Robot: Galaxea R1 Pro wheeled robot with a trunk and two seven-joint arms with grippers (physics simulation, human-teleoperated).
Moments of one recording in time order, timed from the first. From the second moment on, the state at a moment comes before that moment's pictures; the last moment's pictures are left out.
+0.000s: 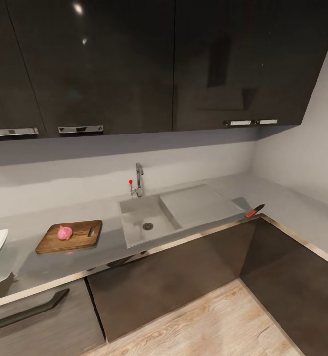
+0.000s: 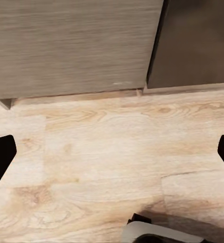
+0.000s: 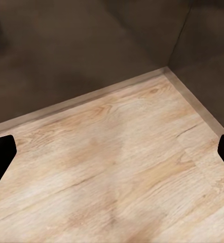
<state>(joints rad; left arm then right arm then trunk) 0.32 0.14 -0.01 -0.68 0.37 -0.55 0.02 0.12 0.01 -0.13 -0.70 0.07 -0.50 -0.04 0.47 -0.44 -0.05</state>
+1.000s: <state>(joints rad) 0.32 0.12 -0.01 -0.62 0.37 -0.55 0.02 0.12 0.01 -0.13 -0.70 0.07 -0.50 -0.04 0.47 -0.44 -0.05</state>
